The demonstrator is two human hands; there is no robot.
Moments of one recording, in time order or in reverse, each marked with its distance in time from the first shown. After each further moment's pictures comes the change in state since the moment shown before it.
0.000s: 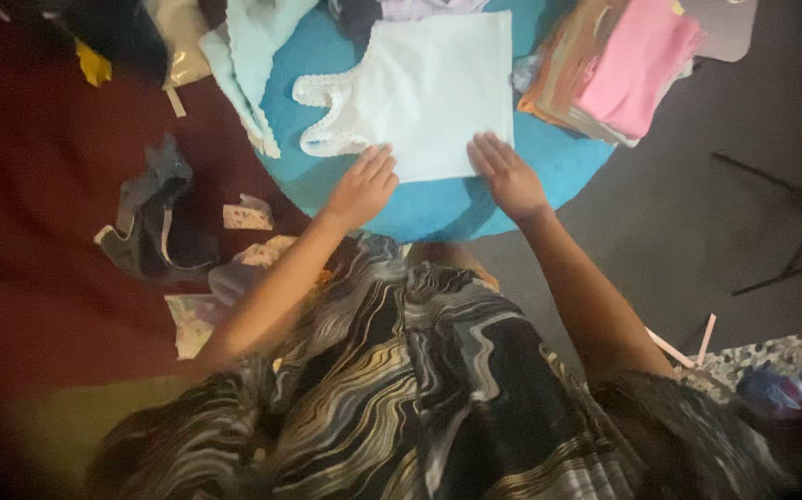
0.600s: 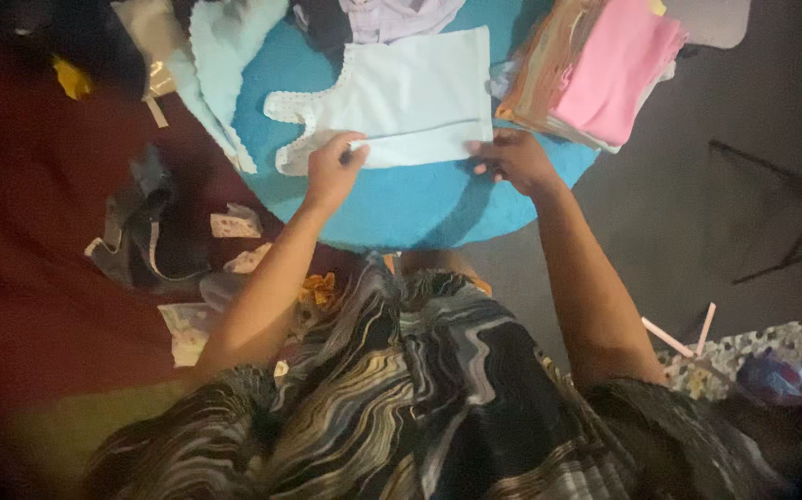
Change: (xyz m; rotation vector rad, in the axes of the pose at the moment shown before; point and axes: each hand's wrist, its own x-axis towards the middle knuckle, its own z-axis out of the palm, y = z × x) left_hand 0.034 -0.026 0.043 -0.809 0.104 -0.907; right_hand 0.043 0.048 -0.043 1.190 -0.191 1.056
